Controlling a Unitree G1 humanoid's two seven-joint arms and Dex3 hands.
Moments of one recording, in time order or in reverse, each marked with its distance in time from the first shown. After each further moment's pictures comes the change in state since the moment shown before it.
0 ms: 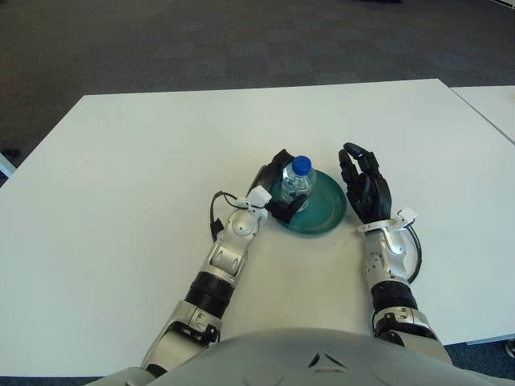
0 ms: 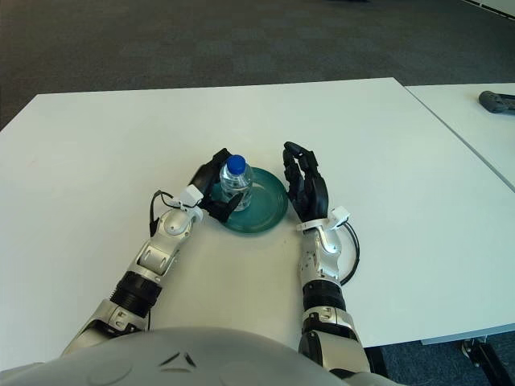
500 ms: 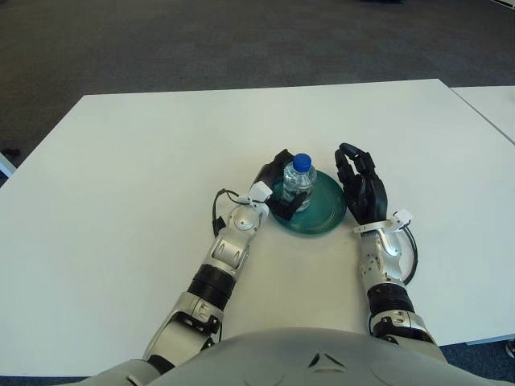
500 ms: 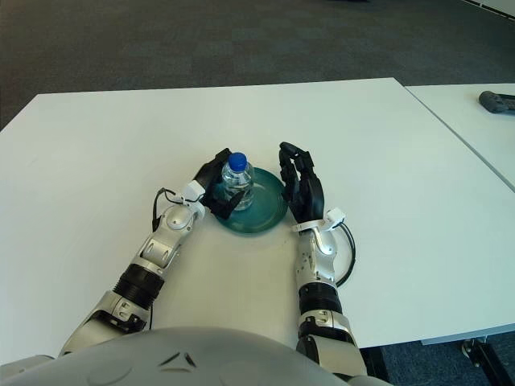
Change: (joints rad) left arm -0.039 -0.005 0.000 0.054 -0.055 0.024 -0.021; right arm 0.019 0.021 0.028 -0.029 -0.008 -0.009 -0.018
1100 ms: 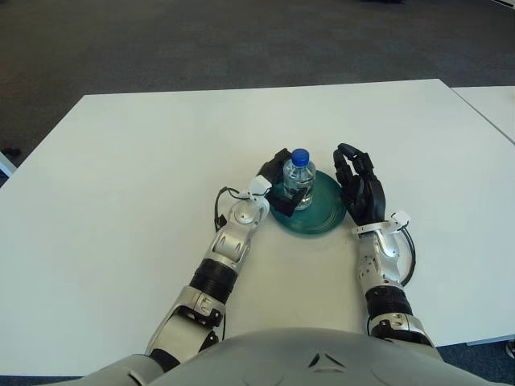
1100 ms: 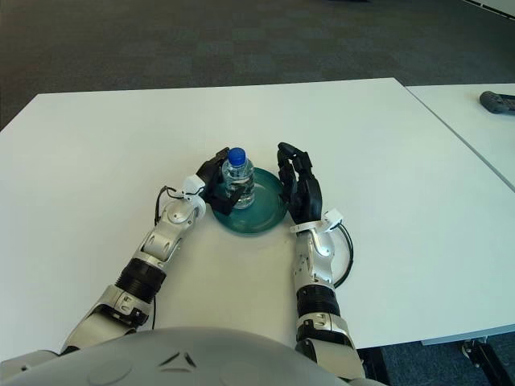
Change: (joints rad) left arm -0.038 -0.012 0.018 0.004 -0.048 0.076 -0.013; right arm 0.017 0.009 0.017 -0.022 -0.001 -0.003 -0.012
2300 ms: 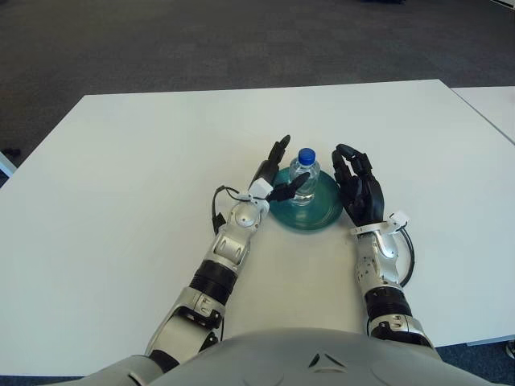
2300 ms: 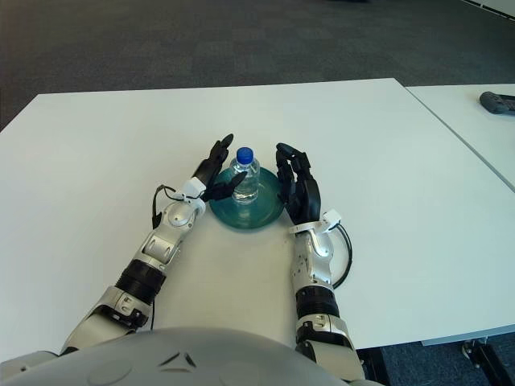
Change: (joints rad) left arm 0.034 0.010 0.008 0.002 0.085 -0.106 0.058; right arm 0.005 0.000 0.013 -0.003 0.001 -0.002 -0.007
